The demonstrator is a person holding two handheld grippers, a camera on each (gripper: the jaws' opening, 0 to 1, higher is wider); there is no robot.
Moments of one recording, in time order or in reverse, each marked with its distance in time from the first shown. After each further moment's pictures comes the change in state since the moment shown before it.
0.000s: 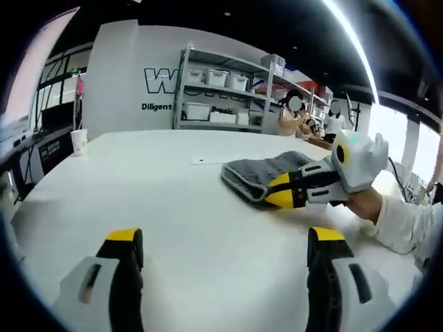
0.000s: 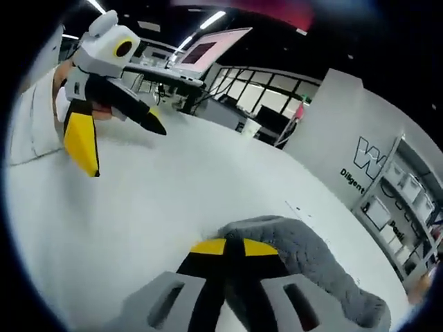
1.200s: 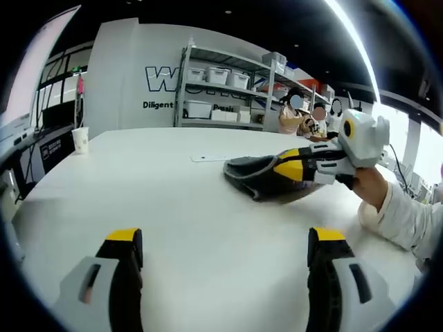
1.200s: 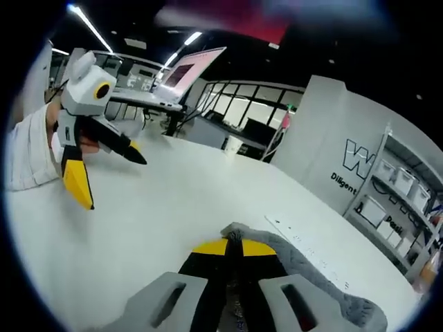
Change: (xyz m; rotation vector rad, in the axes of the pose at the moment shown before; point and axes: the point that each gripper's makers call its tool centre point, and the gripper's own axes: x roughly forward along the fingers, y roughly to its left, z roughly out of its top) left arm 0.000 0.002 -0.004 -0.003 0.014 0.007; right arm -0.014 -0.043 0.023 0.076 -0.102 -0.060
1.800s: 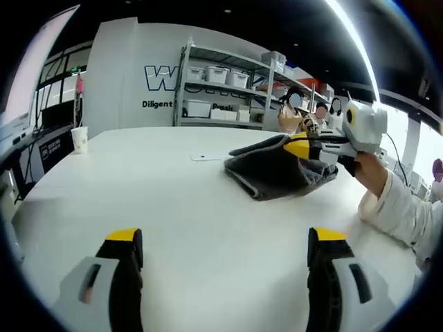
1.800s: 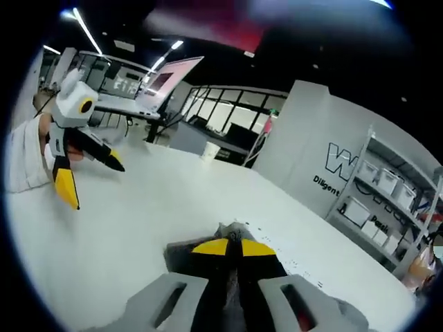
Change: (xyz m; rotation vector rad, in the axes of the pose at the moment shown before) left arm 0.003 0.001 0.001 0.003 0.006 -0.002; right arm -0.023 -0.049 0.005 0.008 -0.022 -0.116
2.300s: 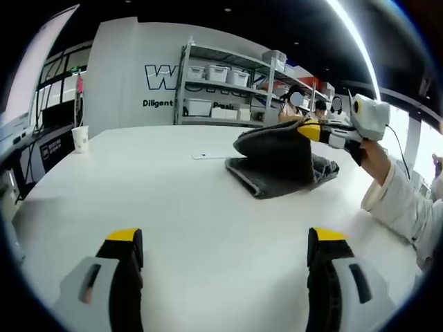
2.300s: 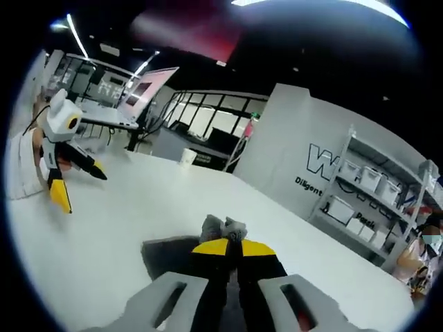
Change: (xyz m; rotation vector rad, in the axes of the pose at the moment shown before) left arm 0.001 0.002 -0.002 0.004 0.007 0.006; right arm -0.031 -0.047 0.006 0.026 -0.029 -0.113
